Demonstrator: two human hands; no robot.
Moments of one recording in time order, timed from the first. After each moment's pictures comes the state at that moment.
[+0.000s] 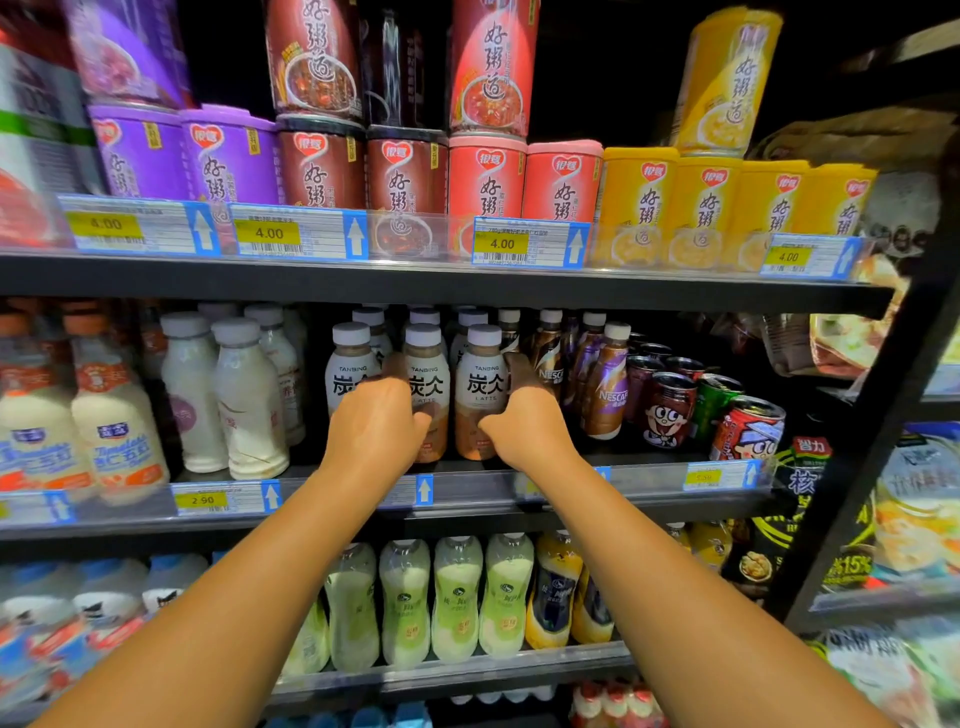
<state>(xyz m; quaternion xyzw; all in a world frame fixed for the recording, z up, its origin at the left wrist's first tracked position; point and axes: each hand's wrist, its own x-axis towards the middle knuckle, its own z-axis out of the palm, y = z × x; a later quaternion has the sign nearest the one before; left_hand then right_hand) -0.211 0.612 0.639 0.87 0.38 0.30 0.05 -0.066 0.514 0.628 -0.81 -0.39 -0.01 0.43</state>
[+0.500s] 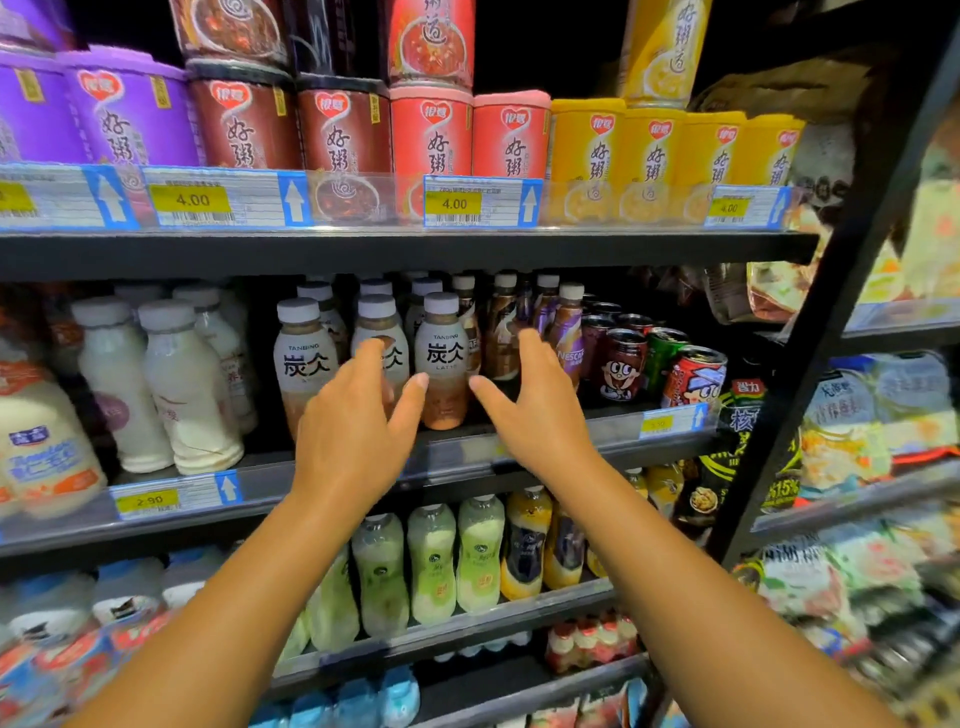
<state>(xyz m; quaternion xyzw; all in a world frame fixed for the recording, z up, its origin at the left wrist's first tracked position) -0.229 0.582 0.621 0.85 0.25 0.44 0.13 -0.085 0.452 0.627 -0.81 -0.39 -0.10 0.42</state>
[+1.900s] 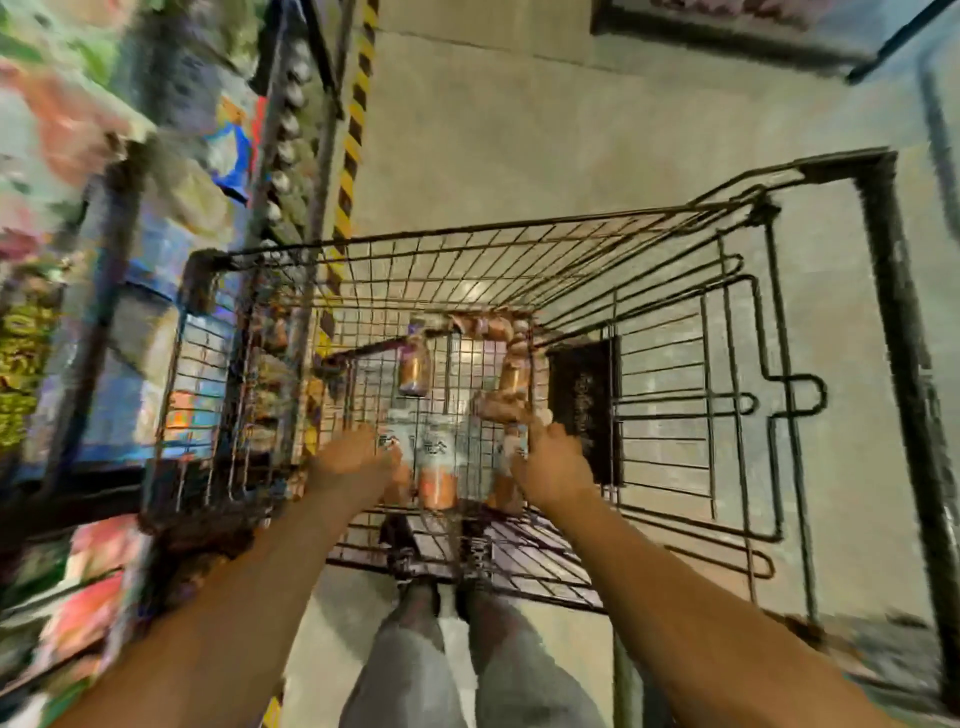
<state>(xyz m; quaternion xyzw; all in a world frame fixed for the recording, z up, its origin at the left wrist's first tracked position) 0.021 0.045 0.058 0.89 -0.07 -0.44 0.08 -0.131 -0.158 0.061 -0.85 0.38 0.29 0.22</state>
